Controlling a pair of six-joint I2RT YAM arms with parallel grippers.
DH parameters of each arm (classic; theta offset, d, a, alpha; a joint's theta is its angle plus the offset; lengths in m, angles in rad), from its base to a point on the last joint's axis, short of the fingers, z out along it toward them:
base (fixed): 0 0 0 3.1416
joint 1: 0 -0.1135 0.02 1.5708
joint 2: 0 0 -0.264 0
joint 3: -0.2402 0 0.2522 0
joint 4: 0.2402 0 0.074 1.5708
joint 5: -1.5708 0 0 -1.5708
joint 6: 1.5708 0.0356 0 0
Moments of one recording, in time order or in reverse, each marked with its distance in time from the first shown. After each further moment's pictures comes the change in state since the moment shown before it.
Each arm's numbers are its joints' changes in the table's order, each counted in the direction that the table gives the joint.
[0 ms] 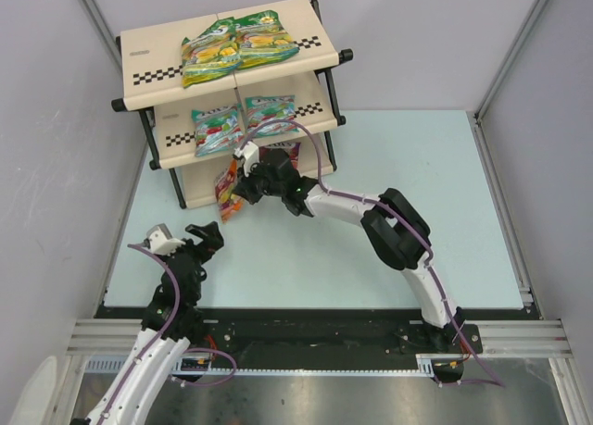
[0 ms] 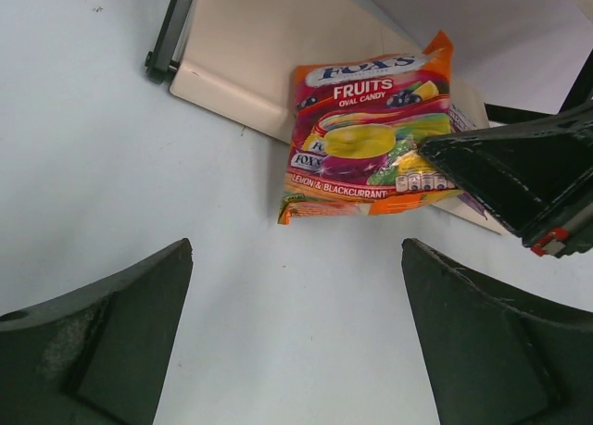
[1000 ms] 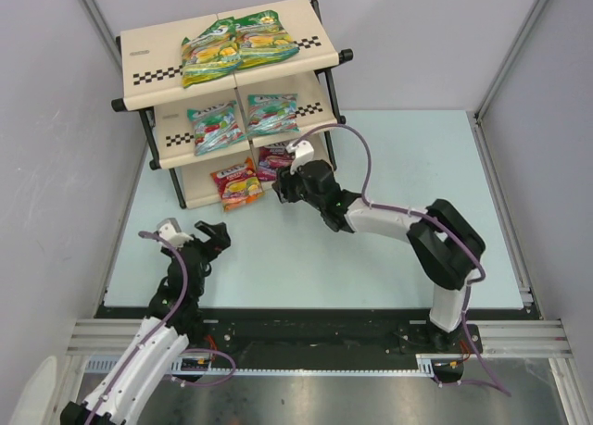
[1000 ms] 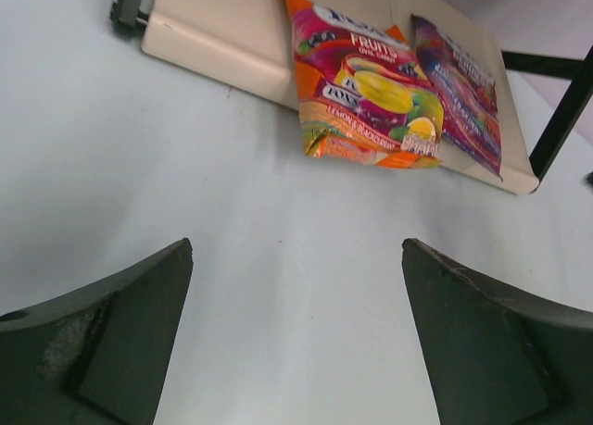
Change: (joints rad) left arm 0.000 0.174 0.000 -0.100 -0.067 0.005; right arm 0.051 -0.348 0.483 -0.126 -0.396 0.142
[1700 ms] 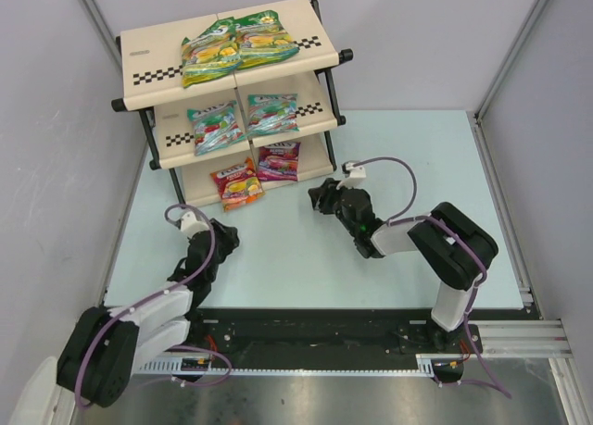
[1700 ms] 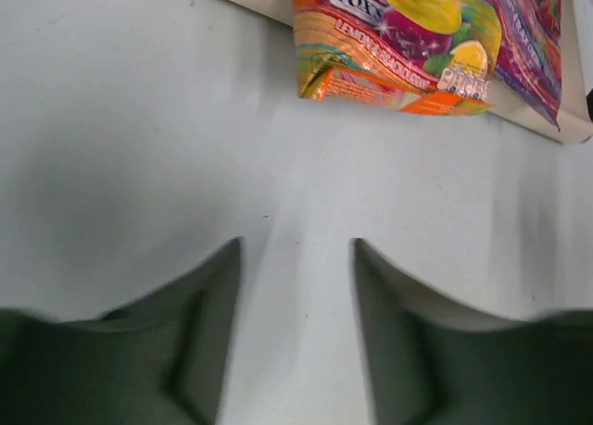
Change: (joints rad) left arm 0.009 0.631 0.001 -0.472 -0.112 -0.074; right arm 0.094 -0.070 0.463 -0.513 -0.146 0.304
